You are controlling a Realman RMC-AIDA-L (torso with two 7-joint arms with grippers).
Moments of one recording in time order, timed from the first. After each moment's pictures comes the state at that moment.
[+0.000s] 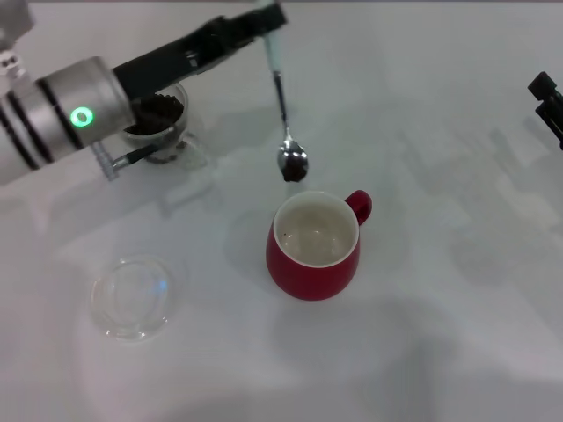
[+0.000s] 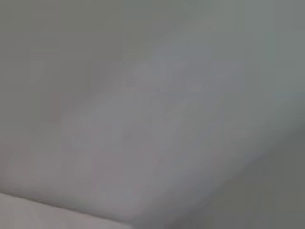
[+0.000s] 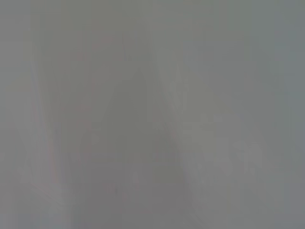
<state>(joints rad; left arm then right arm) -0.84 -2.05 2.84 -0.04 -0.60 1.39 -1.63 0.27 2.01 -2.29 0.04 0.52 -1.53 0.69</state>
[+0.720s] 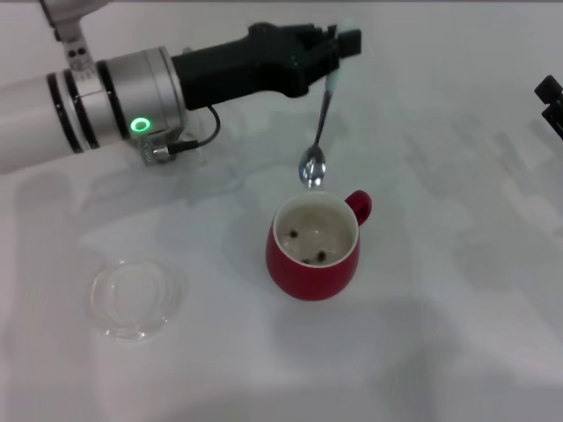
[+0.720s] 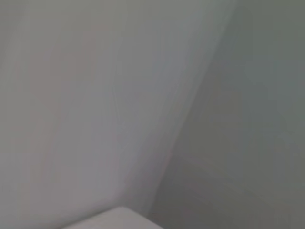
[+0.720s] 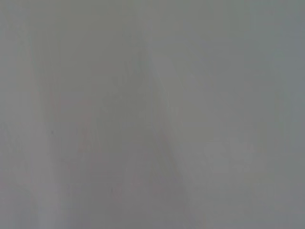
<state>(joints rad) -0.94 -2.07 2.83 -0.02 -0.47 1.40 -1.16 0.26 2.01 -2.29 0.04 0.53 -1.53 0.68</state>
